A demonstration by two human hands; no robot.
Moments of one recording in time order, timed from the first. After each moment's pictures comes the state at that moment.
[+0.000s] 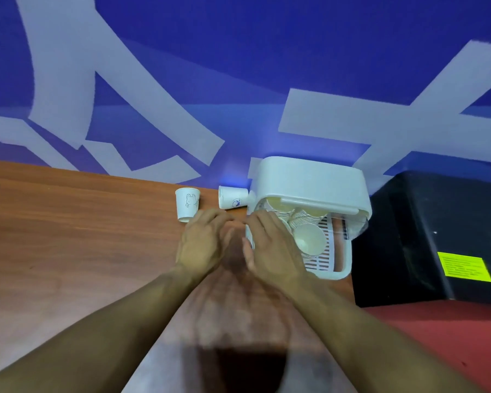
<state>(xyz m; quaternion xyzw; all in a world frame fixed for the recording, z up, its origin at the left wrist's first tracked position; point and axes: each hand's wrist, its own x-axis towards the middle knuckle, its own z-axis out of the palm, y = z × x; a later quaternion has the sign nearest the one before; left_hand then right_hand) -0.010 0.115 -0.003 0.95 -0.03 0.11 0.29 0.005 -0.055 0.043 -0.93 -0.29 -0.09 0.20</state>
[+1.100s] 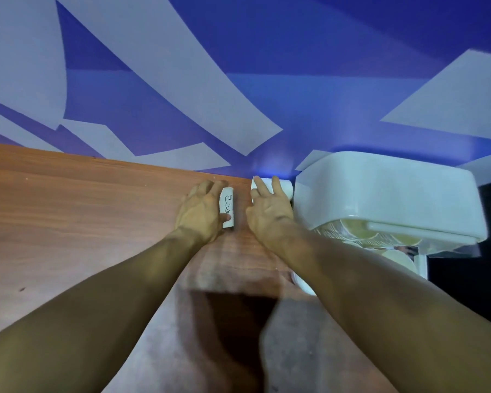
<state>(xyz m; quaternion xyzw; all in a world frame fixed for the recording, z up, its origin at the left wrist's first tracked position) 0.104 0.227 -0.086 0.96 0.06 -0.12 0.24 0.144 0.084 -0.039 -0.85 -0.32 0.27 -0.31</state>
